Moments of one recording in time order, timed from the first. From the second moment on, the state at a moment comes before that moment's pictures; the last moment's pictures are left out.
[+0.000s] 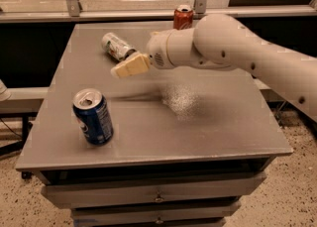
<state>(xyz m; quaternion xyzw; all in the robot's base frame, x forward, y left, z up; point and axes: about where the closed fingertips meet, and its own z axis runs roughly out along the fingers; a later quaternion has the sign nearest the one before) 0.638 0.060 0.894 -0.43 0.72 0.23 0.50</state>
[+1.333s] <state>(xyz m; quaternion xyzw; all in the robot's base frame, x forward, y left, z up) 0.713 0.116 0.855 -0.40 0.70 0.25 0.54</state>
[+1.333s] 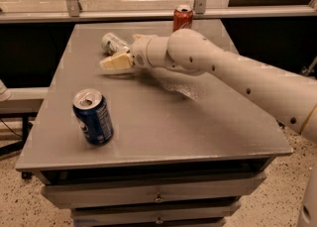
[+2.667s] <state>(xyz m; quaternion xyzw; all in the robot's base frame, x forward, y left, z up) 0.675 0.093 0.911 -0.43 0.67 0.23 0.56</state>
